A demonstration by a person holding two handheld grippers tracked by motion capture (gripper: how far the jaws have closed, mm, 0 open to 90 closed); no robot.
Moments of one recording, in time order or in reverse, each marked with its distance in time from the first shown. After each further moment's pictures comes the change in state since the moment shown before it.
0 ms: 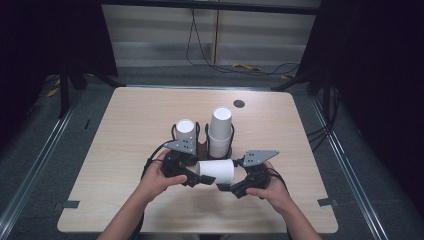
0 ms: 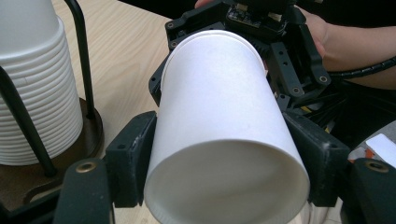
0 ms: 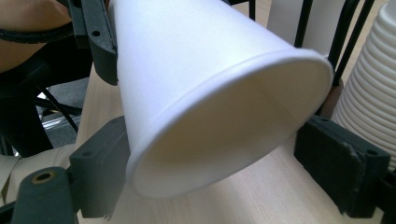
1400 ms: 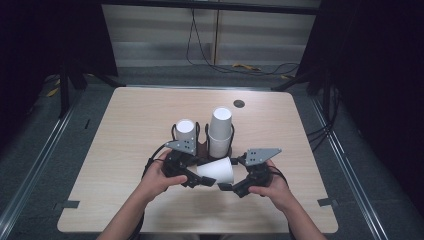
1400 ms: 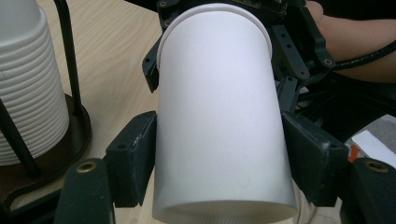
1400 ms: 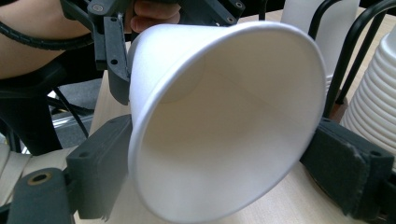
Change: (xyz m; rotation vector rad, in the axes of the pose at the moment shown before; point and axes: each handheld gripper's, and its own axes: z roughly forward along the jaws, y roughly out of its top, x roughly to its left) left arm 0.002 -0.001 0.002 0.011 -0.041 -0.014; right arm -0.001 0.007 -0.006 -0.027 0.039 -0.041
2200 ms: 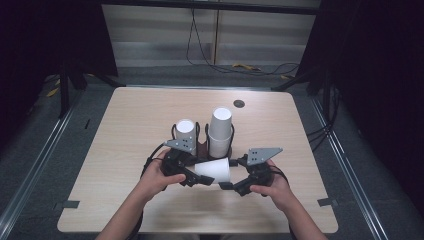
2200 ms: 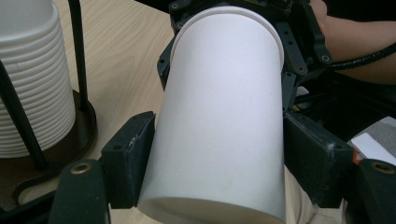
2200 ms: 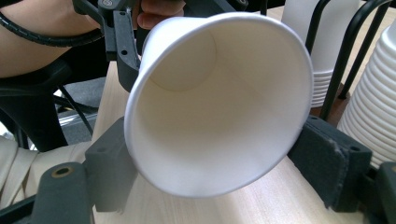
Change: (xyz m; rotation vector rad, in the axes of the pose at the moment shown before) left arm 0.004 -0.002 -0.003 0.002 0.005 -0.018; right arm -0.003 -0.002 -0.003 0.010 0.018 0.011
